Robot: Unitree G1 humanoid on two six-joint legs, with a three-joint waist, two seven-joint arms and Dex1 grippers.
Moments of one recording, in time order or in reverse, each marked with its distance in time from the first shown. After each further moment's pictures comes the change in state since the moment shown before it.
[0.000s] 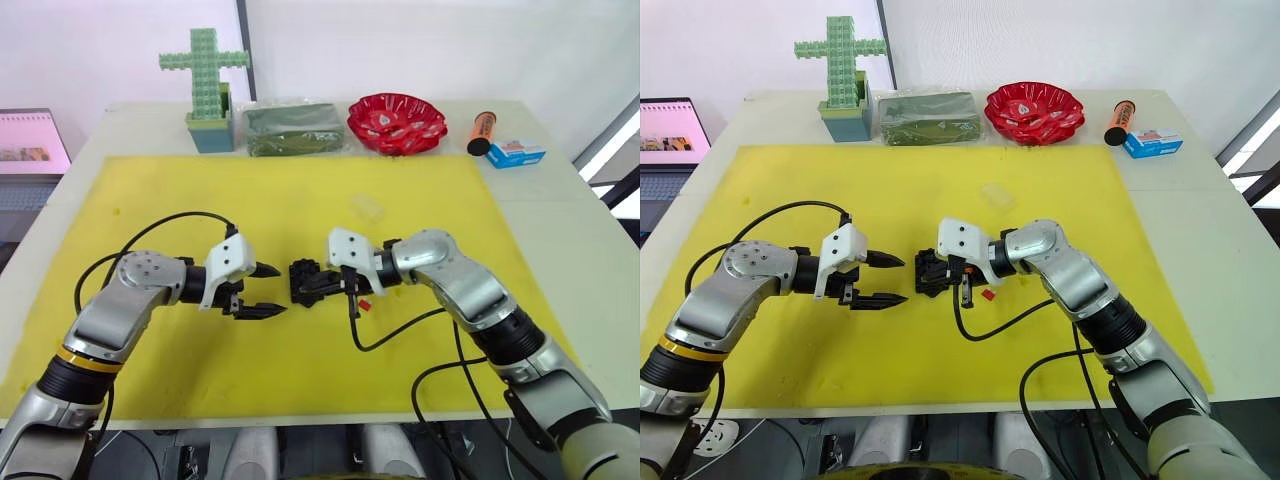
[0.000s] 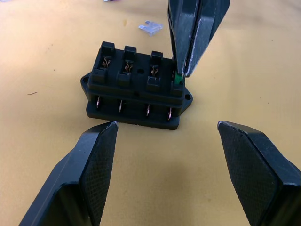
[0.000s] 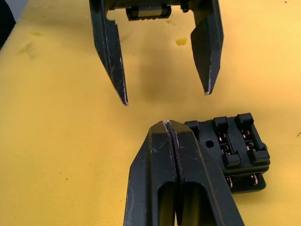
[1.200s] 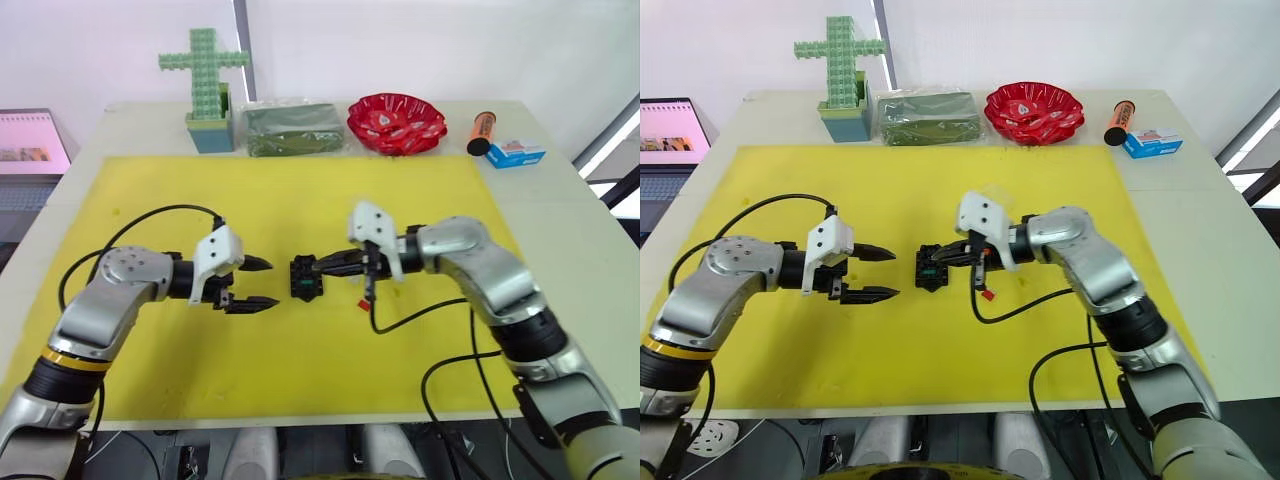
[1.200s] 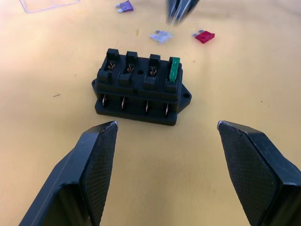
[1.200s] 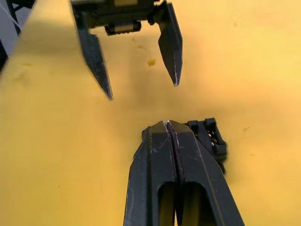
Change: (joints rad) left arm 0.035 0.067 0.100 -0.029 -0.062 0.055 -0.018; right arm 0.028 -0.118 -0.216 -0.165 0.128 0.147 0.019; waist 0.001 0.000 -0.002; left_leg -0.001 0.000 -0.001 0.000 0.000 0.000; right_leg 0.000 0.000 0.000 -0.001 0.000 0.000
